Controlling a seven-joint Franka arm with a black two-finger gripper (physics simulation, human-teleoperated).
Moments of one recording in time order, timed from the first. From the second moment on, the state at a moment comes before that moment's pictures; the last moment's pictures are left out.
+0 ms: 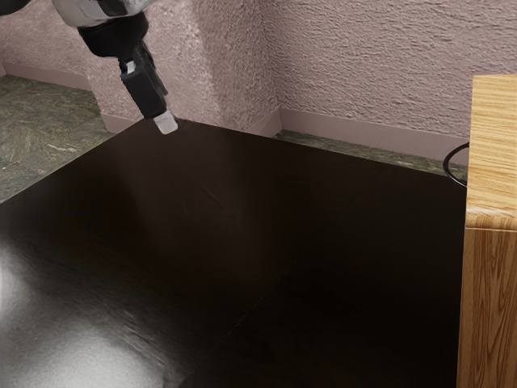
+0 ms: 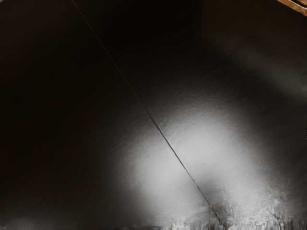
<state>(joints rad) -0.04 -0.01 0.04 -1.18 0.02 1.43 0.54</state>
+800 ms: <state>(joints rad) -0.02 -0.12 0.01 -1.60 -0.01 1.85 2.01</state>
